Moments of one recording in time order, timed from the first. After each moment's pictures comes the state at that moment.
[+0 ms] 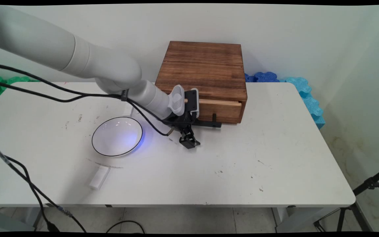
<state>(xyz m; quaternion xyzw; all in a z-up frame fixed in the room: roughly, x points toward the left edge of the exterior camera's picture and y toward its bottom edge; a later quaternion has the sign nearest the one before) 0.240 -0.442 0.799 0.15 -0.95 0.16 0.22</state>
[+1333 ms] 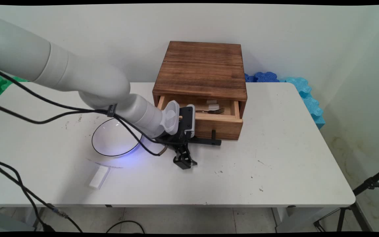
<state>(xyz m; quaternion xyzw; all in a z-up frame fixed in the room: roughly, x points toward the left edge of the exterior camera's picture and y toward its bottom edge) 0.230 -0.378 0.804 0.13 -0.96 0.13 0.23</state>
